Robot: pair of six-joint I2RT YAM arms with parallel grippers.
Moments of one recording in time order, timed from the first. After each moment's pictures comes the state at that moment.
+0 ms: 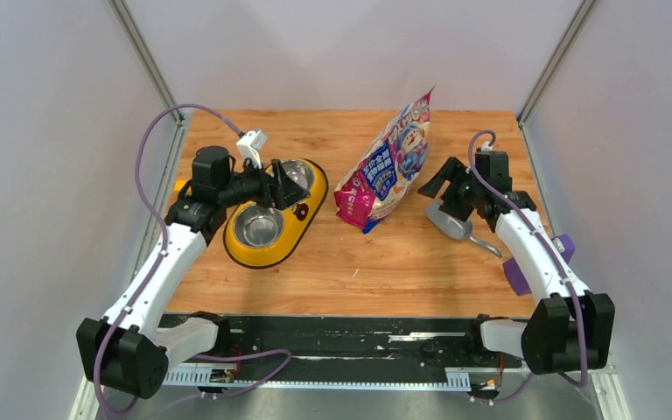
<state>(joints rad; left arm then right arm) -0.23 1.08 0.97 -0.31 0.64 -0.37 0.08 1.23 0.98 -0.49 -0.24 0.70</state>
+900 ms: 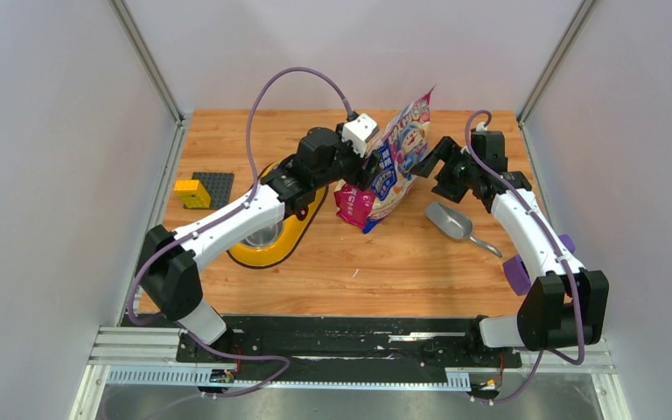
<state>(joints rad) -0.77 1.59 1.36 -0.04 0.08 0.04 0.11 1.37 1.14 -0.46 -0.30 0.74</state>
